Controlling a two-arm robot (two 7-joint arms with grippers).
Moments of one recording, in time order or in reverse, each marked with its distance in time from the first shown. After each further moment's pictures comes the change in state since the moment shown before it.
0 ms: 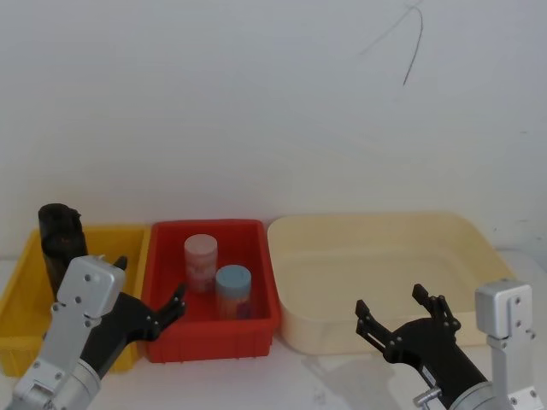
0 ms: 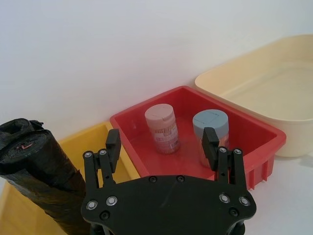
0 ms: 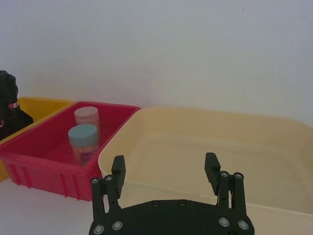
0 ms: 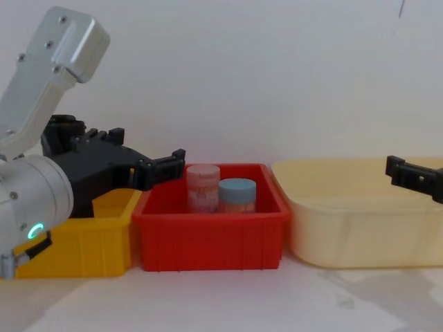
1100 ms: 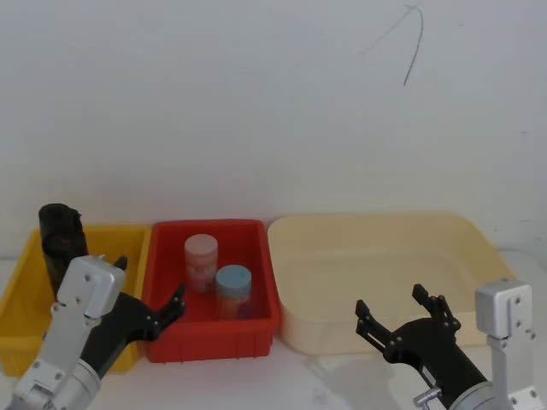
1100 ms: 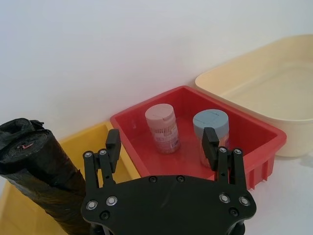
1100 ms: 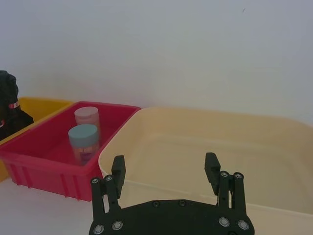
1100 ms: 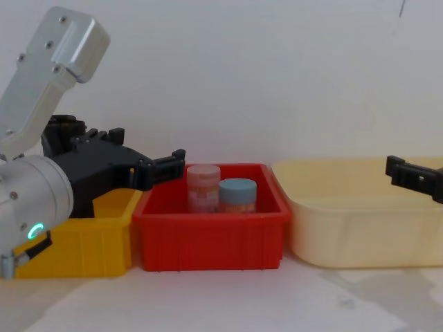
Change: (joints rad) left arm 0.000 0.000 0.000 0.000 0.000 0.000 0.000; right arm 0.000 0.000 0.000 0.000 0.000 0.000 0.000
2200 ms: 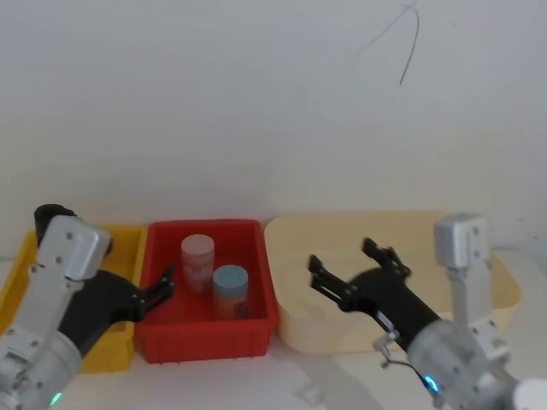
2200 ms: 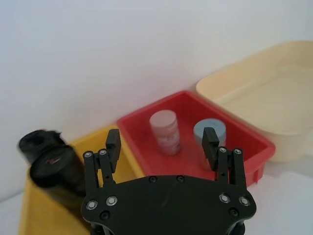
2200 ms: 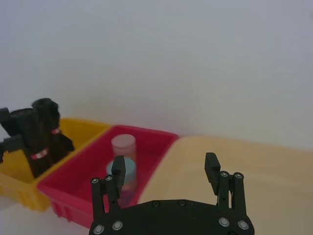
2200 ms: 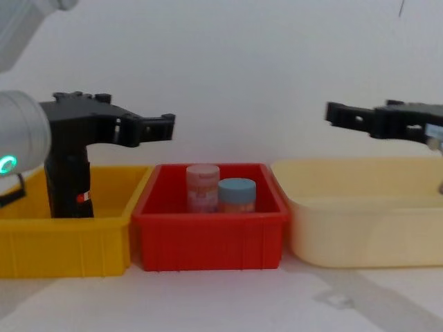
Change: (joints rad) left arm 0.015 0.035 -0.054 -0.191 -0.043 0.233 -0.004; right arm 0.169 -0.038 -0.042 0.030 0.057 0.122 0.097
